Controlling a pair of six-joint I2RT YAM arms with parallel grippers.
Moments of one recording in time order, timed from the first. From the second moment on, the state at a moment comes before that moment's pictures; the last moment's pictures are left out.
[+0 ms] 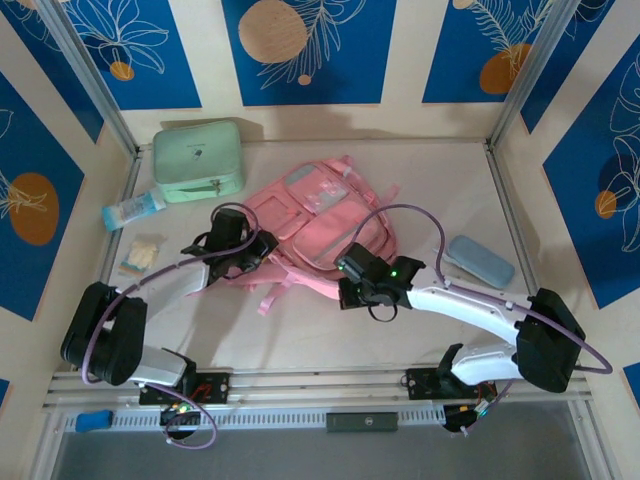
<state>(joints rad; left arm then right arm) -0.43 1.40 0.72 -0.10 0.27 -1.09 0.92 1.29 0.86 -0.69 0.06 0.72</state>
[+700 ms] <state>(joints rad) -0.93 1.42 0.63 0.10 -0.03 -1.60 0.94 1.32 0.85 -0.66 0.01 0.73</state>
